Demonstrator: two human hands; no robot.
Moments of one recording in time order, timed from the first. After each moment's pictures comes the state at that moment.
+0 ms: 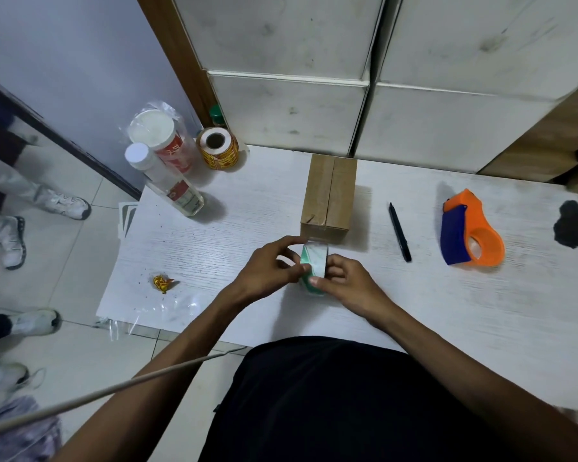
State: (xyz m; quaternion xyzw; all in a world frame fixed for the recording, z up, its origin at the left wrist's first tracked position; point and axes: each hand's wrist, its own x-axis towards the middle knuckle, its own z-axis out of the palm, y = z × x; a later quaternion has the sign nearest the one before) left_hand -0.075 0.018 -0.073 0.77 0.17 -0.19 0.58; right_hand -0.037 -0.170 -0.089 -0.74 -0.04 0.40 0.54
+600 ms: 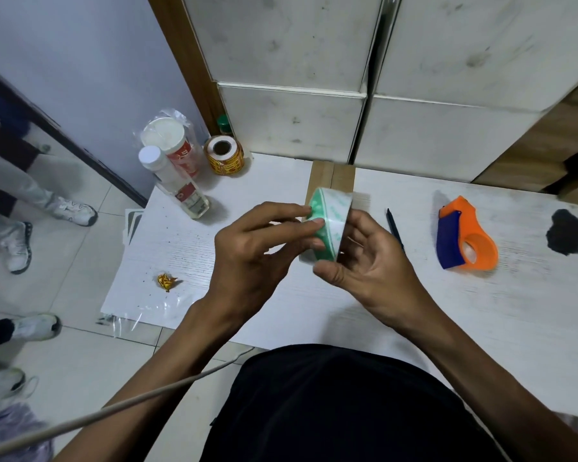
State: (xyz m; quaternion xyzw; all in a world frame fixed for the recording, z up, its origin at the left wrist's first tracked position) left_hand -0.105 -0.003 0.049 0.88 -0.04 0.29 0.38; right_hand -0.057 -0.174 0.048 -0.64 -0.15 0.28 0.69
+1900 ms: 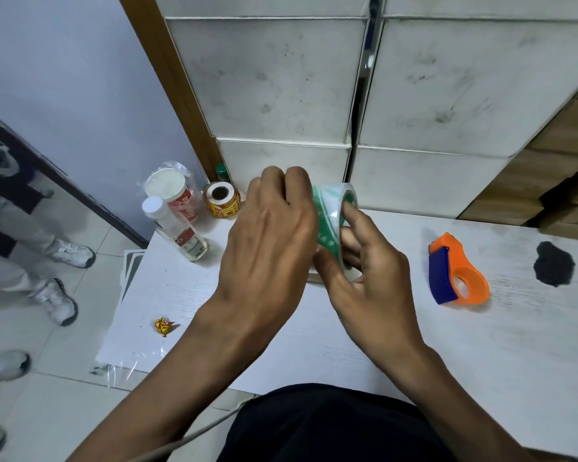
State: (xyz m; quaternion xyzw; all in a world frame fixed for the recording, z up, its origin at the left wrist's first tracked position) left_hand -0.072 -0.033 0.150 0.98 0.04 0.16 0.11; right_hand -0.055 -0.149 0.102 -0.75 -0.15 0.06 0.65
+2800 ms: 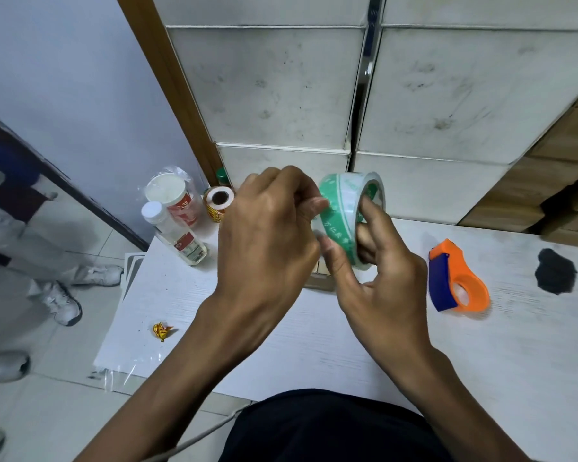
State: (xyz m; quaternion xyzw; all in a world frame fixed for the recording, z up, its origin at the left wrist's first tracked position) left_hand -0.056 -0.033 0.145 0.92 0.06 0.29 0.27; right_hand -0.048 -0.154 0.106 -0.80 -0.18 -0.08 0.57
